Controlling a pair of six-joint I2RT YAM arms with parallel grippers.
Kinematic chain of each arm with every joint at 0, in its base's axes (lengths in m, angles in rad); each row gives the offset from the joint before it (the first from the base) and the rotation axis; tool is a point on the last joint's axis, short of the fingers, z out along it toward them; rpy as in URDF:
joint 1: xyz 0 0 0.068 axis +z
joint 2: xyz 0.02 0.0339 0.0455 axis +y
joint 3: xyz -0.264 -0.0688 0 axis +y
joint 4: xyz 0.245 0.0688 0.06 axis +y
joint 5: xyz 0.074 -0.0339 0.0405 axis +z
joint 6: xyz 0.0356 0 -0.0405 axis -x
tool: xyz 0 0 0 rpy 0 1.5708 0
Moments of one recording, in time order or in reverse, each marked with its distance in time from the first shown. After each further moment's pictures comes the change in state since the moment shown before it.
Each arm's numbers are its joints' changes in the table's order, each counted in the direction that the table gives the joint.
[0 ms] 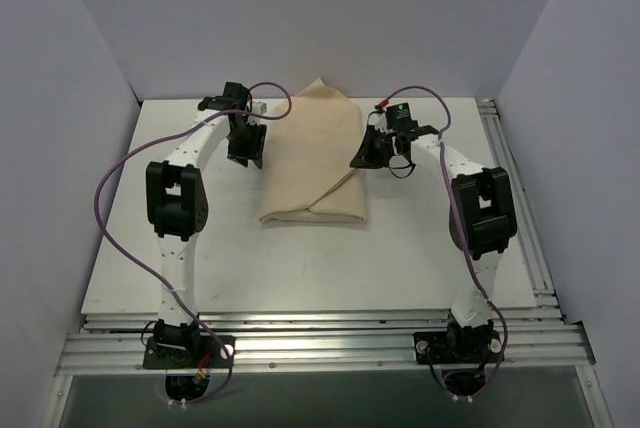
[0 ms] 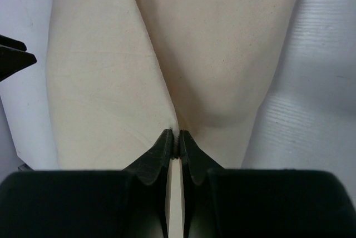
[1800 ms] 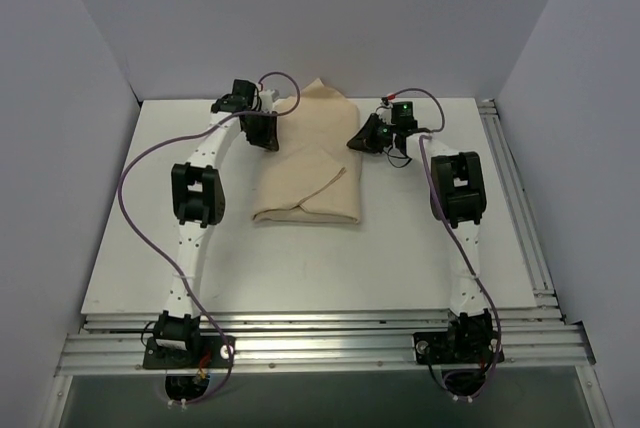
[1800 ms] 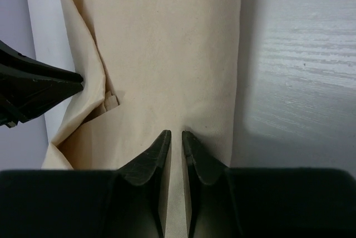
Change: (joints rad) left arm 0.014 0.410 -0.488 -0.122 -0.220 -0.026; right arm -0.112 0.457 -0.327 -0.325 0.189 -0.157
